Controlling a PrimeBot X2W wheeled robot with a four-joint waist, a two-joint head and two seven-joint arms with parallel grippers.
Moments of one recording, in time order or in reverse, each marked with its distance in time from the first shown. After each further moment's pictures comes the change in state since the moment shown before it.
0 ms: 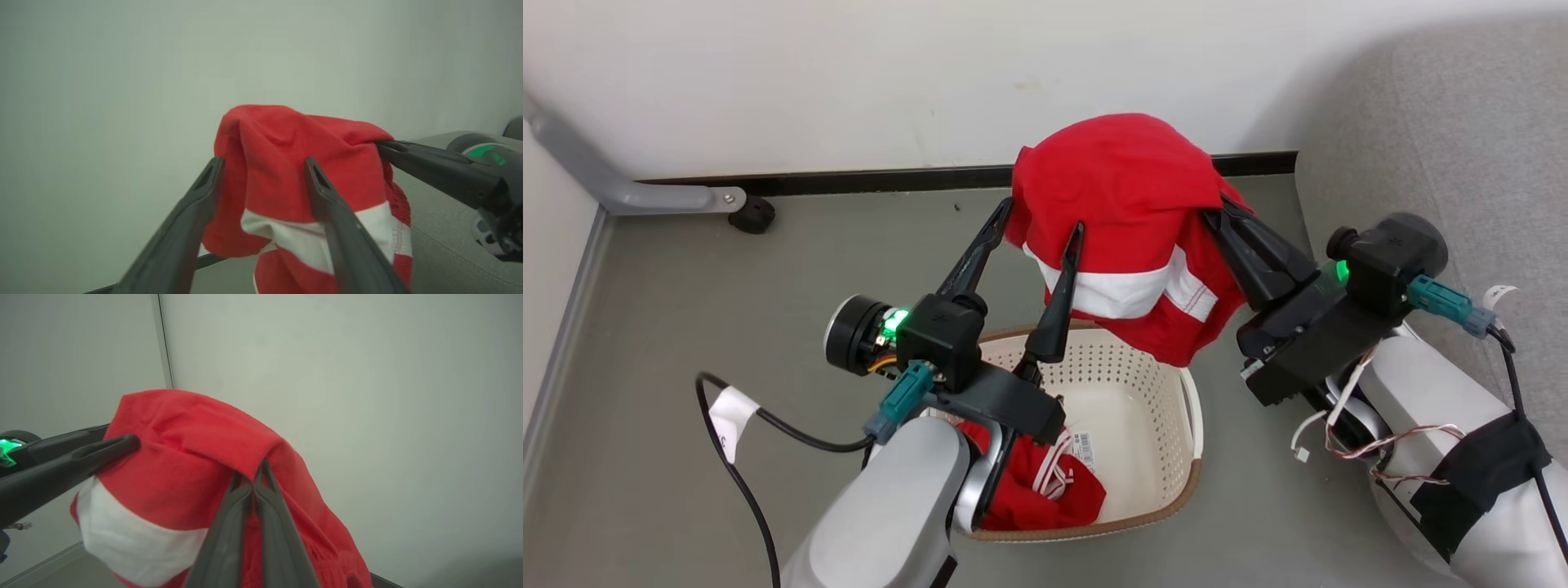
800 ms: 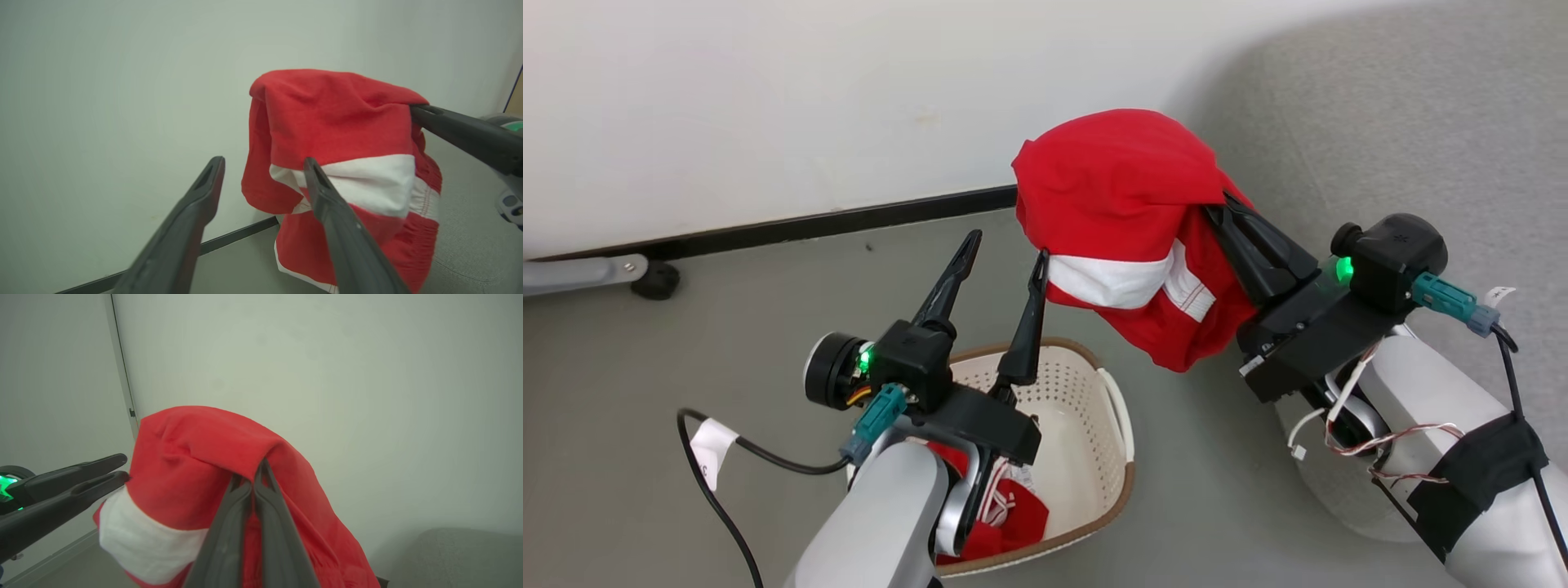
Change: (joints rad) left arm 0.073 -0.002 0.068 0.012 0.009 -0.010 0.000; right arm 0.007 0.017 -0.025 0.002 0.007 0.000 0.000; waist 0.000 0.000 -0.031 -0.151
